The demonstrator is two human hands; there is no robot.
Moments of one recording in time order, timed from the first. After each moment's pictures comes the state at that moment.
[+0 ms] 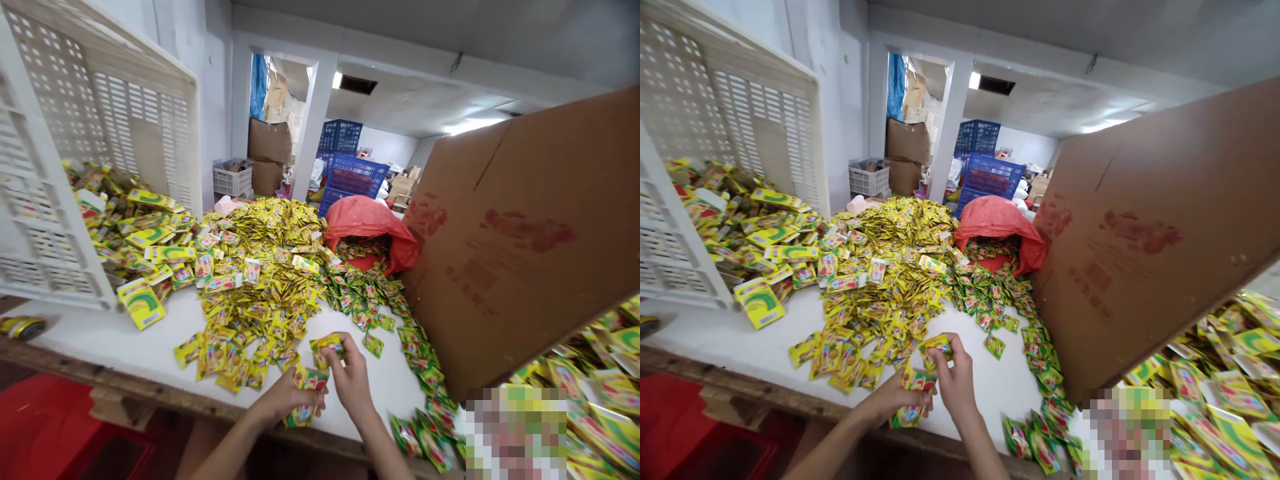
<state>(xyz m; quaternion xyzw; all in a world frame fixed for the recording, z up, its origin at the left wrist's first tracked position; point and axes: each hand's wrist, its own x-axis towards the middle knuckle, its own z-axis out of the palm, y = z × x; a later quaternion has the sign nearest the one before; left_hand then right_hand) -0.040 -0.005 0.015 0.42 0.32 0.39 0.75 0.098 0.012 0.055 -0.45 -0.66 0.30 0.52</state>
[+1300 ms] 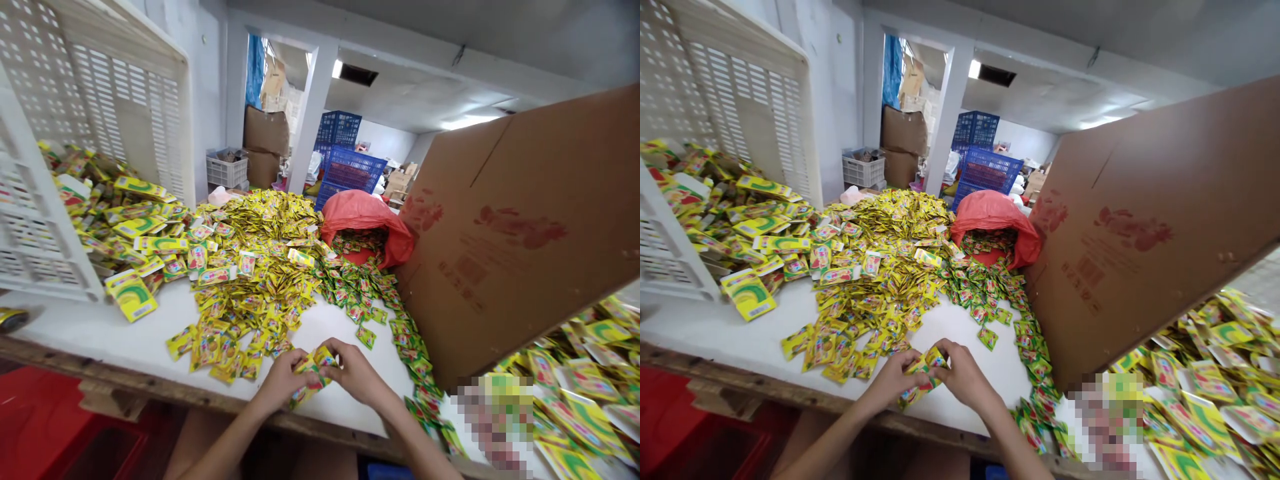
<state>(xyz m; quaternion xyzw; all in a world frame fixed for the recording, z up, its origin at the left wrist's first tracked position) -0.031 0.010 -0.008 0.57 0.41 0.43 0.56 0.130 0.014 0.076 -0.49 -0.80 0.27 0.20</state>
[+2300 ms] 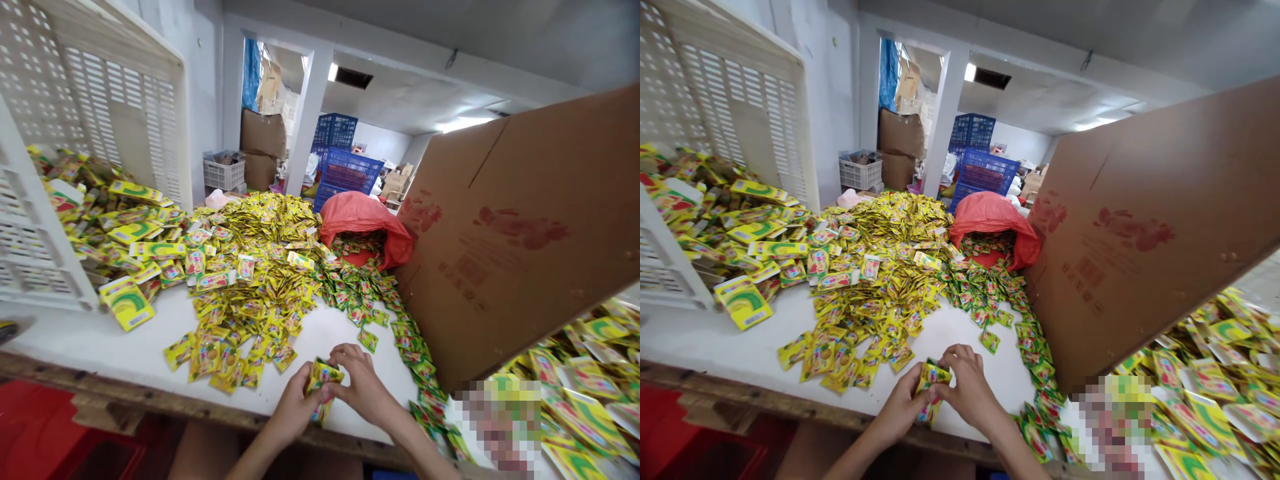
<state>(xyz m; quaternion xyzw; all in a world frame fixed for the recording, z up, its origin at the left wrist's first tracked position) -0.011 -0.012 -0.005 0.52 0.31 0.51 0.61 0.136 0.004 0.072 -0.52 -0.82 0.16 0.19</state>
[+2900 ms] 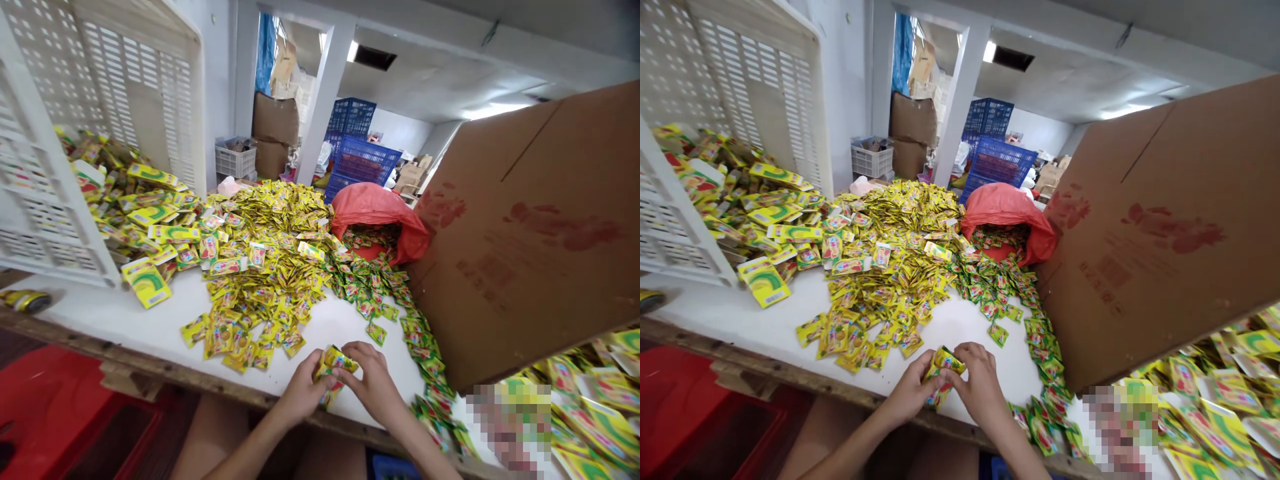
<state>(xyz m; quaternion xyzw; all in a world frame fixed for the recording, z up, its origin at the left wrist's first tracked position) -0.014 -0.013 -0.006 0.52 0.33 0.50 0.61 0.139 -0.001 0.056 -0.53 -0.81 0.14 0.23</state>
